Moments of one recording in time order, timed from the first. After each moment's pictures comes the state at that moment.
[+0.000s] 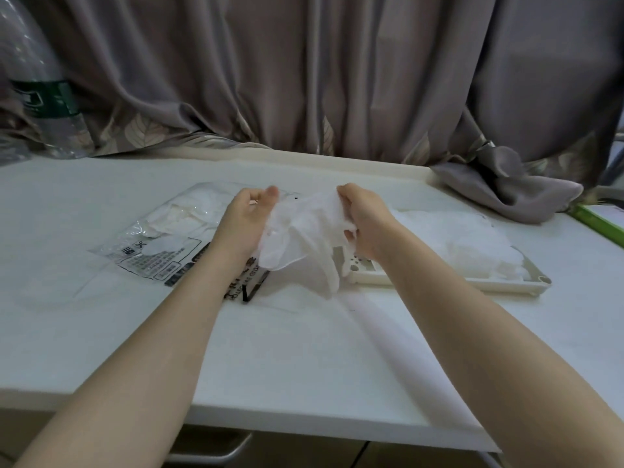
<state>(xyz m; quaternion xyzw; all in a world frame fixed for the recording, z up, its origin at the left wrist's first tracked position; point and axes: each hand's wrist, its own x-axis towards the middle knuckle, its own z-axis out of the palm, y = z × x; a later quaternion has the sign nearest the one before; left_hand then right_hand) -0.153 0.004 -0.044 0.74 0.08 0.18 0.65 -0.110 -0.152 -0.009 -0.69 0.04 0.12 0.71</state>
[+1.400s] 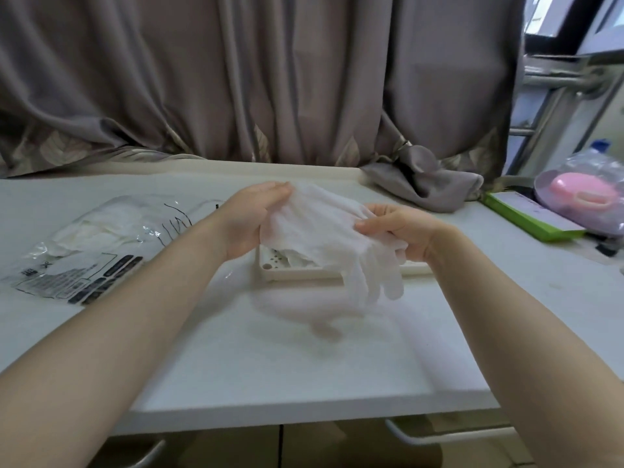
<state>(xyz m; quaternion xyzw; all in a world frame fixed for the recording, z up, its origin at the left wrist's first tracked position) -0.144 -0.109 0.002 0.65 -0.10 -0.05 0.75 -0.119 -0.343 0.004 -0.68 -0.21 0.30 0.63</state>
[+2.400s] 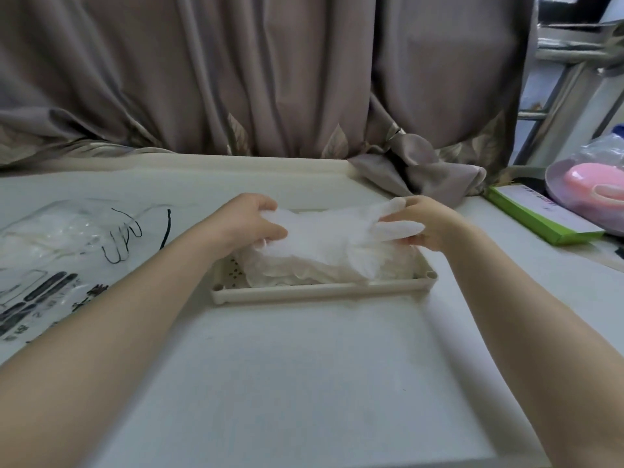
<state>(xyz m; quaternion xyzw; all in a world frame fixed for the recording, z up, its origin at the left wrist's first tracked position) -0.079 -0.151 -0.014 0.91 0.00 0.01 0.42 -0.037 -0.418 -0.011 -0.83 0.04 0.09 0.55</state>
